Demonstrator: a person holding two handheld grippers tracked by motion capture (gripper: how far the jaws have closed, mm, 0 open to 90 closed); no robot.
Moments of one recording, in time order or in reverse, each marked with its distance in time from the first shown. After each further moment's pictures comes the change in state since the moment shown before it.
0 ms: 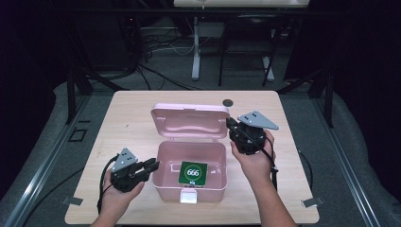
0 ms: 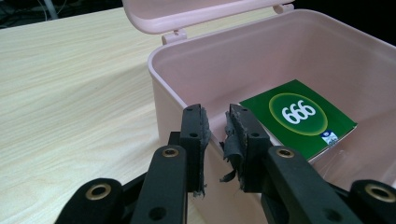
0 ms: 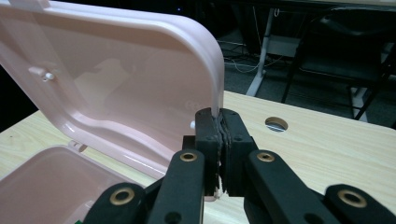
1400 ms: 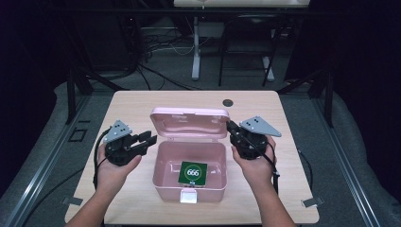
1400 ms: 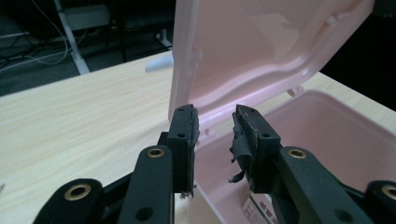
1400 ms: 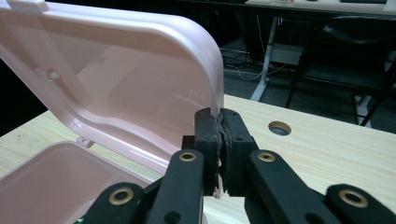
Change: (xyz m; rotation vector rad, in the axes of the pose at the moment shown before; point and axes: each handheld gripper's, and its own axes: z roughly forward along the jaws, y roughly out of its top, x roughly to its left) left arm 0.019 0.077 -0.008 -0.087 0.045 0.010; right arm 0.001 -0.009 -0.008 -0.037 0.017 -0.013
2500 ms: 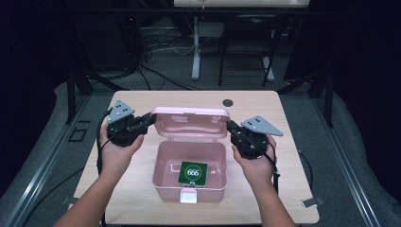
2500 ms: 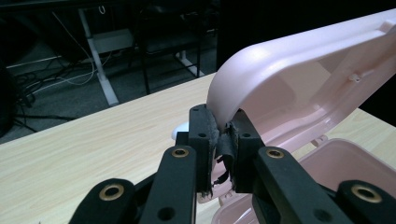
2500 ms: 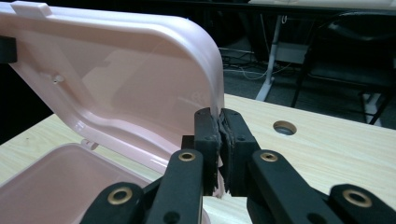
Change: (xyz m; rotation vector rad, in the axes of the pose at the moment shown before) left arm 0.002 0.041 0.008 -0.050 0.080 0.024; right arm -0.004 0.000 0.001 -0.001 0.022 0.025
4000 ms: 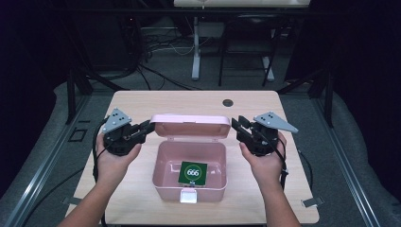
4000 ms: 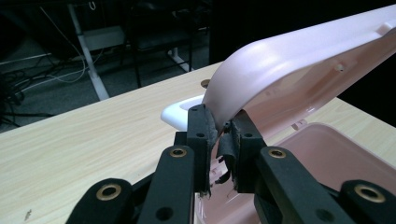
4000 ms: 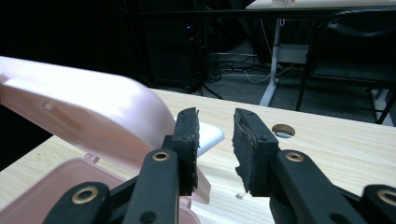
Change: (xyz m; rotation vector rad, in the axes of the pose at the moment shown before) left arm -0.008 -0.013 -0.017 0.001 -0.041 -0.009; right arm -0.019 0.009 -0.011 -0.027 0.017 0.065
